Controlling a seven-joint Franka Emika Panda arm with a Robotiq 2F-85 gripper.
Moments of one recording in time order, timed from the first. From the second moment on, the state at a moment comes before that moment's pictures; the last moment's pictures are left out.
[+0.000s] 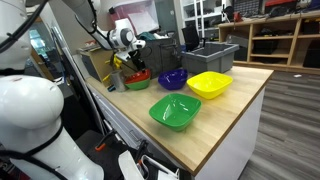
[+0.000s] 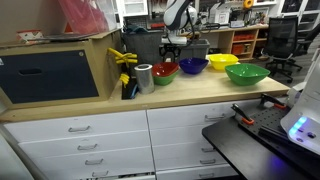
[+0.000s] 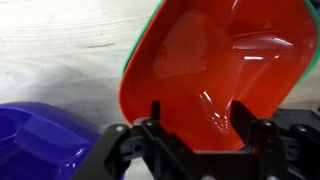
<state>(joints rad) 0.28 0.46 -0.01 -1.89 0.02 2.55 0.68</state>
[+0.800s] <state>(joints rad) 0.32 0.43 -0.09 -1.89 -0.18 2.48 0.88</state>
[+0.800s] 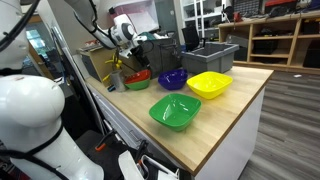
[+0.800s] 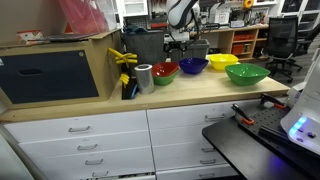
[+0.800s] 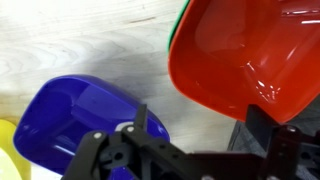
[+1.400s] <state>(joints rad) 0.31 0.43 -0.09 -2.01 -0.18 2.48 0.98</state>
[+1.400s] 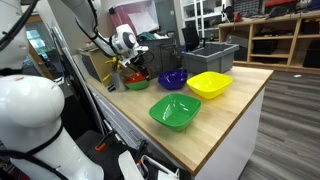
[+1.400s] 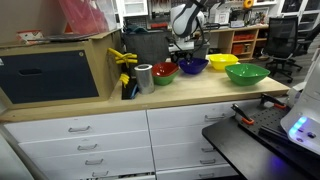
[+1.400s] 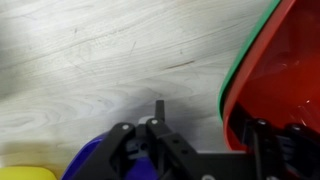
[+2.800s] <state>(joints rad) 0.29 0.25 -0.02 -2.02 -0.17 2.50 0.99</state>
